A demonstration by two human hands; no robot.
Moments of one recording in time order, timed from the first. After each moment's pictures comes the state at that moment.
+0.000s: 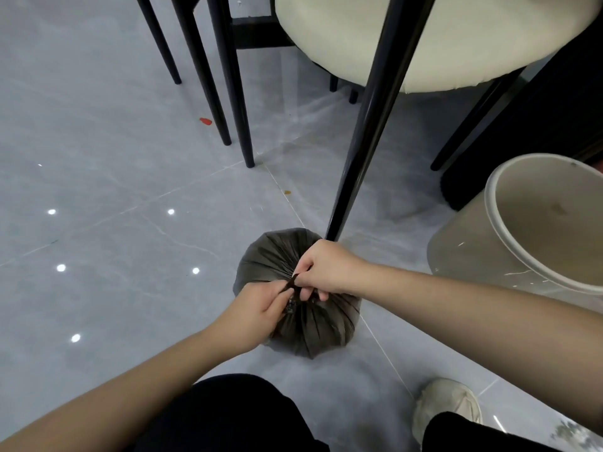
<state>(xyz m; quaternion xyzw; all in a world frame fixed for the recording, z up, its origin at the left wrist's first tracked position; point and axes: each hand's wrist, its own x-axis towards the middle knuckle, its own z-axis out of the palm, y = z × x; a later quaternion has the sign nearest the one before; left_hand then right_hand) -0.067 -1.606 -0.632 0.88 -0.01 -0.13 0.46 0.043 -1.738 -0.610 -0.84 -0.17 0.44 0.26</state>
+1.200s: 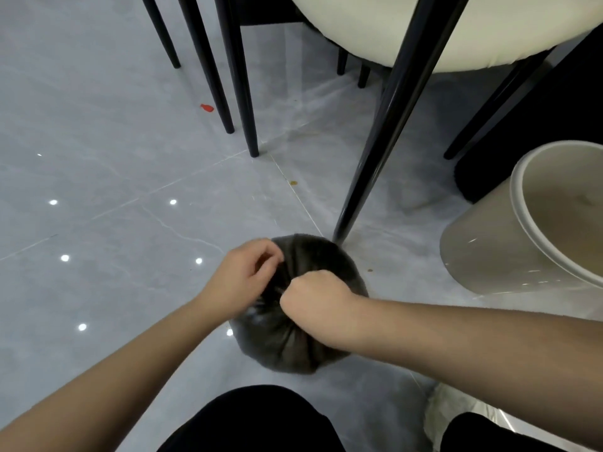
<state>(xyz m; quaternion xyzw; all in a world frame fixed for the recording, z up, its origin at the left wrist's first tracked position) -0.034 -1.564 -0.652 0.89 0.06 -0.05 0.44 -0.004 -1.713 -0.607 -0.82 -0.51 0.25 -0.07</state>
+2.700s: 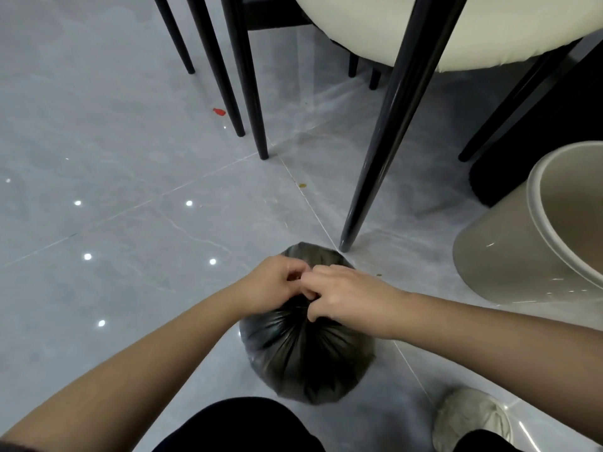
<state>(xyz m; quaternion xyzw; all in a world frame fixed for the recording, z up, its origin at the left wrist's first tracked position) -0.015 -1.591 -0.662 0.86 0.01 -0.23 0.46 0.028 -1.768 -0.642 -0.76 -0.61 0.15 0.16</state>
